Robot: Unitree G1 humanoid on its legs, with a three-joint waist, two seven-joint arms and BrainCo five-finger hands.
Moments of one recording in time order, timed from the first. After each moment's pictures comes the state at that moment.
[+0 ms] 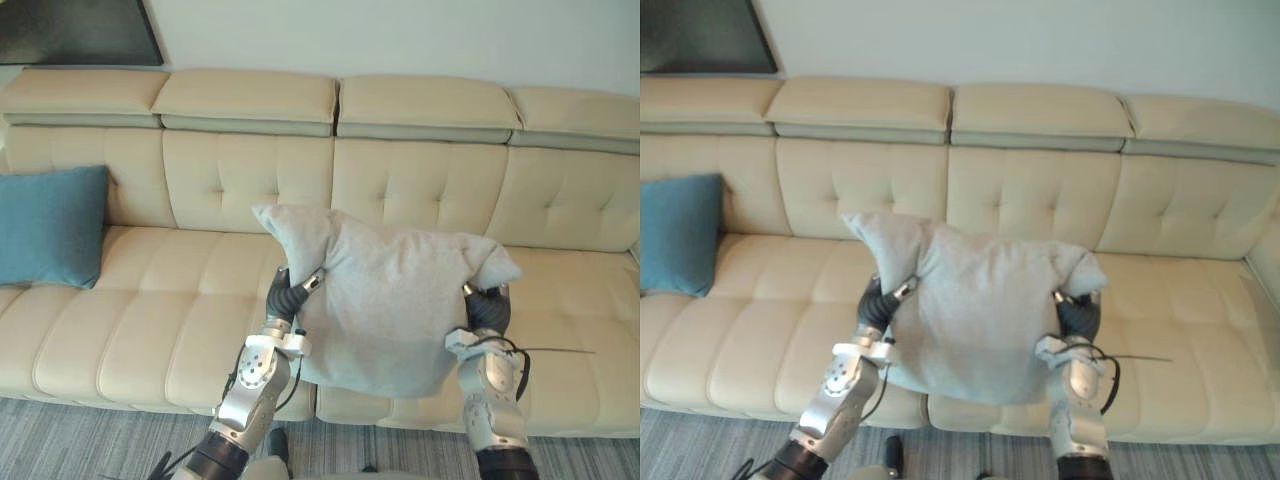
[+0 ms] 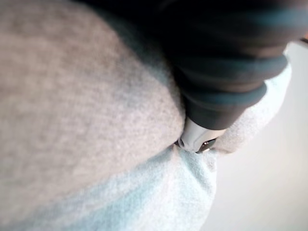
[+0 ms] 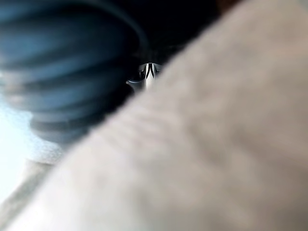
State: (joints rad) left arm -0.16 0.17 -0.38 0.09 -0.47 -0.27 0.22; right arm -0.12 -0.13 -0.08 0.10 0.31 -0.24 -0.23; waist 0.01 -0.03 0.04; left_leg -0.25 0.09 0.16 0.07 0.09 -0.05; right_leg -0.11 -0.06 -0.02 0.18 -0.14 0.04
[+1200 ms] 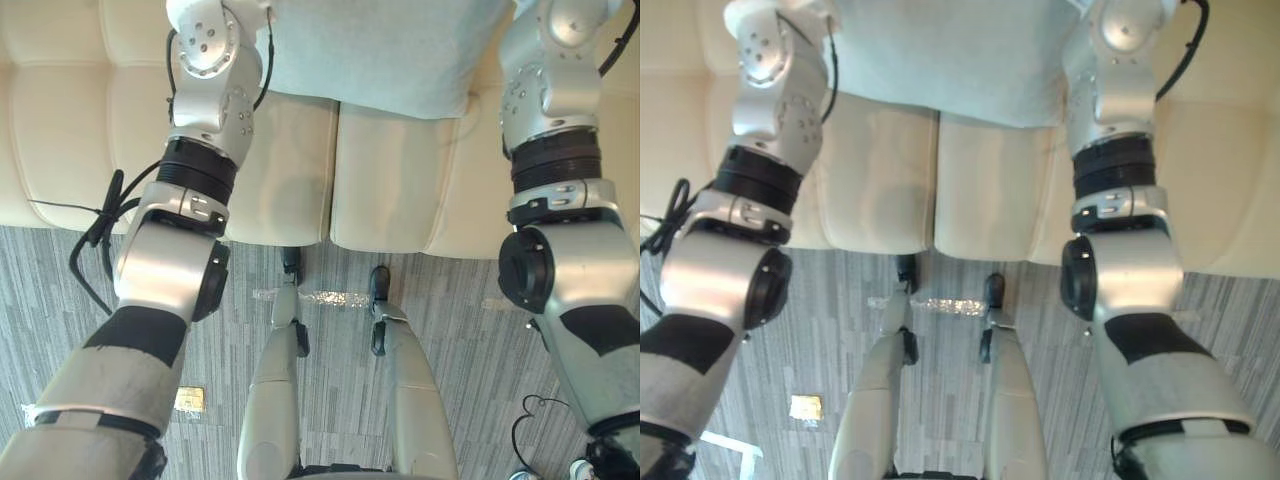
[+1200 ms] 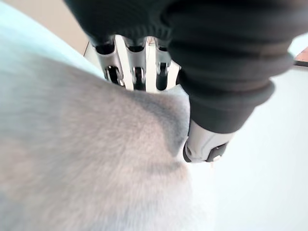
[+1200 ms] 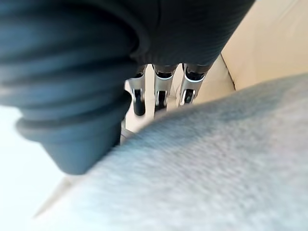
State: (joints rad) left arm -1.48 0.30 -0.13 0.86 -0.54 -0.32 0.39; right arm -1.50 -0.42 -0.09 0.80 0.29 -0.19 -0.51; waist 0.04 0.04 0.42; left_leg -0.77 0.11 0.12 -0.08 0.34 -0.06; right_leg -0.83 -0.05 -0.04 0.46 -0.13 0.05
